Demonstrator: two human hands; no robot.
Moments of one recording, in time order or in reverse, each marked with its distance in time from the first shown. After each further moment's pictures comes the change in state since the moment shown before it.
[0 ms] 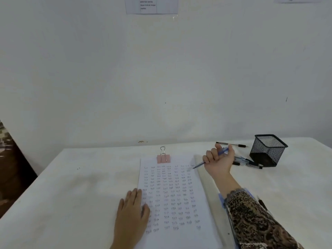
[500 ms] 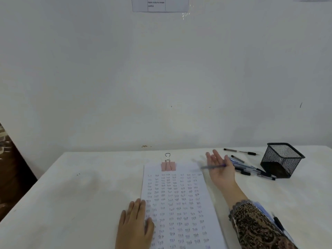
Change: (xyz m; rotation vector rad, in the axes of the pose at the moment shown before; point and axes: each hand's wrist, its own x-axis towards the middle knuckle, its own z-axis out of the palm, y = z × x) left_hand 0.005 -0.010 0.007 0.219 -0.052 0.065; right_hand 0.035 0.013 -0.019 -0.005 0.101 0.091
